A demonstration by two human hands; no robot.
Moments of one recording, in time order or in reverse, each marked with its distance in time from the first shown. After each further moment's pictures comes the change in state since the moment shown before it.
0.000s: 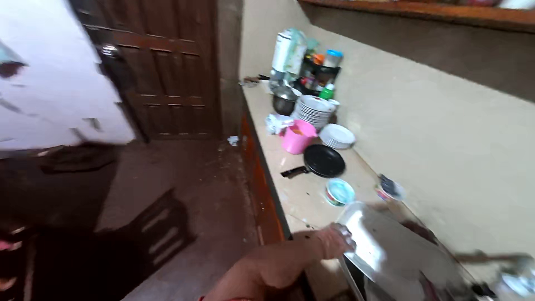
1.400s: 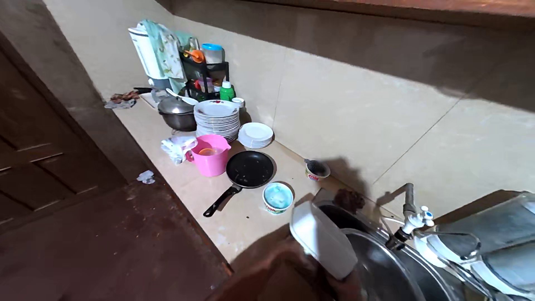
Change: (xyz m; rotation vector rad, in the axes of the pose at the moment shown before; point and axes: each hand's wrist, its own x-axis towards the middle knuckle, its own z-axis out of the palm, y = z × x) left_hand 0.055 -0.048 0.009 -0.859 -0.365 -0.106; right_hand 0.054 0.116 0.012 0.677 0.269 0.475
